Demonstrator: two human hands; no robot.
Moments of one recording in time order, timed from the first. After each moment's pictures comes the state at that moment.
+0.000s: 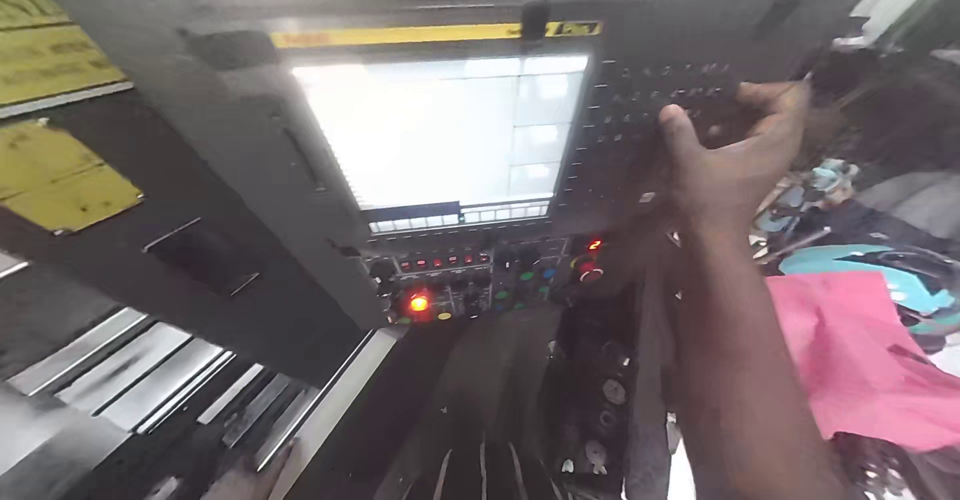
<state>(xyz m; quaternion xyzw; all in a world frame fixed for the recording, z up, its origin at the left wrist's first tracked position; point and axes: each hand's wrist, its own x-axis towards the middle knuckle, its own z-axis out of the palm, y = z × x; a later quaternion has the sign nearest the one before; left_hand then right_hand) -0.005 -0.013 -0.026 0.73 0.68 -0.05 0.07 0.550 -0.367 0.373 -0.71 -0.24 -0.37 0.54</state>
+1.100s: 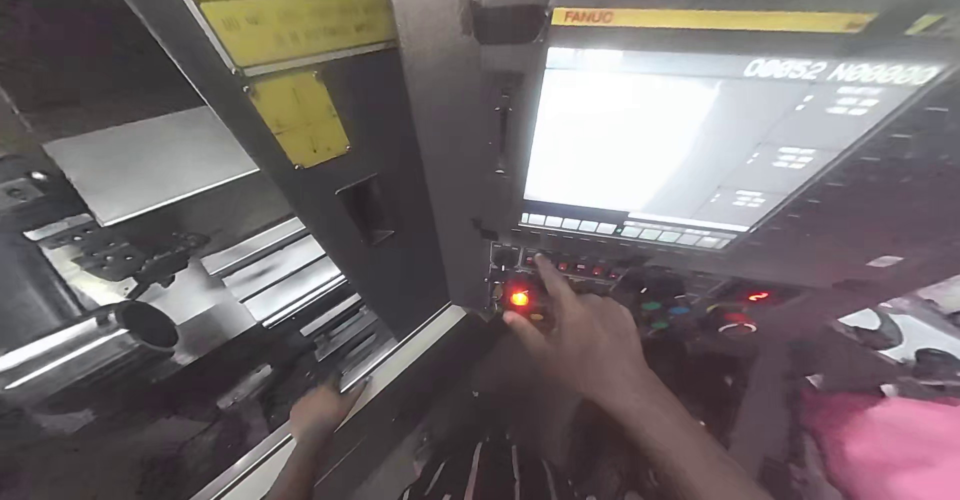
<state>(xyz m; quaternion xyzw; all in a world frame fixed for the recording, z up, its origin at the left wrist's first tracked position) -0.008 0.000 -0.034 0.72 0.68 -0.07 0.06 0.358 -0.241 0.273 -0.81 -0.54 -0.10 0.21</state>
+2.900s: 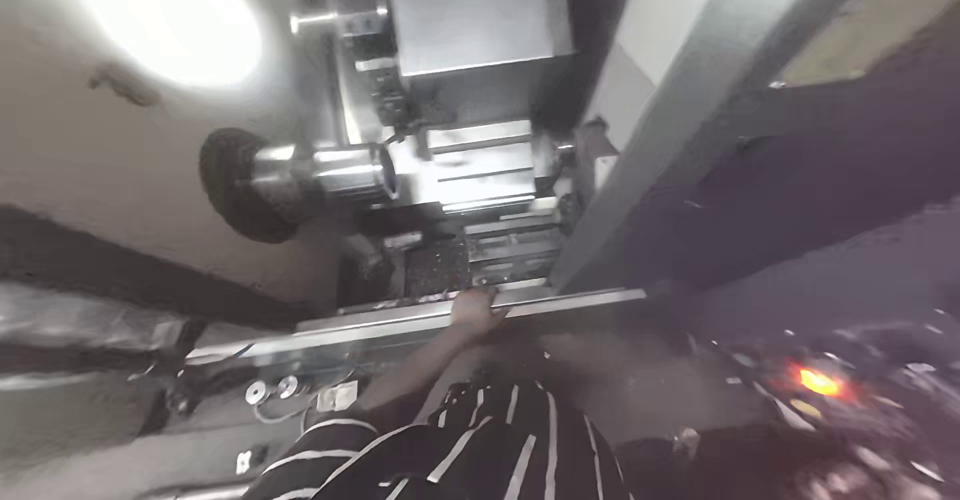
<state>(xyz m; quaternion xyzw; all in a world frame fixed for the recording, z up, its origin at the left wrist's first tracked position) -0.028 0.008 -0.019 0.76 0.62 -0.05 0.21 0.370 -0.253 0.133 -0.57 -0.24 0.30 0.73</state>
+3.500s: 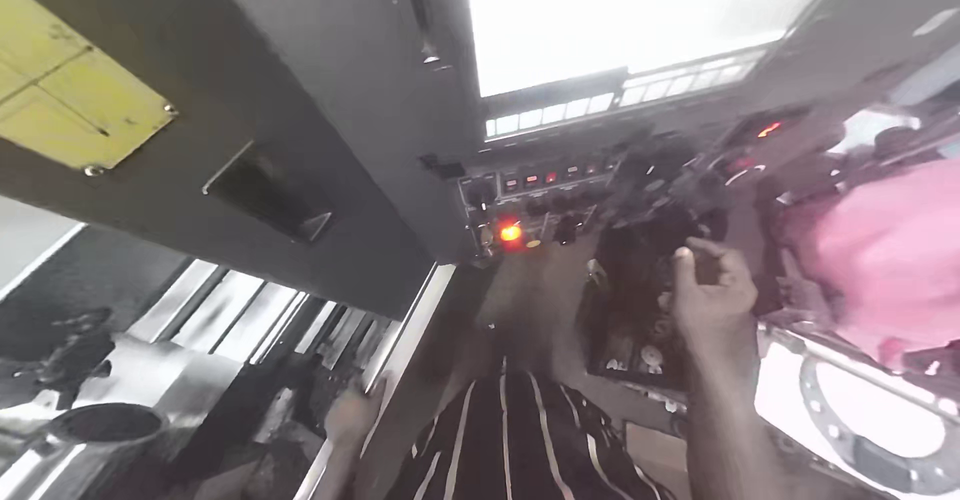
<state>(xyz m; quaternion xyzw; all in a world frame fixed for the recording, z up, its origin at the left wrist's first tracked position) -0.019 0.013 -0.023 0.77 0.61 -0.16 0.11 0.395 -0.355 0.118 -0.81 -0.16 -0.18 0.54</state>
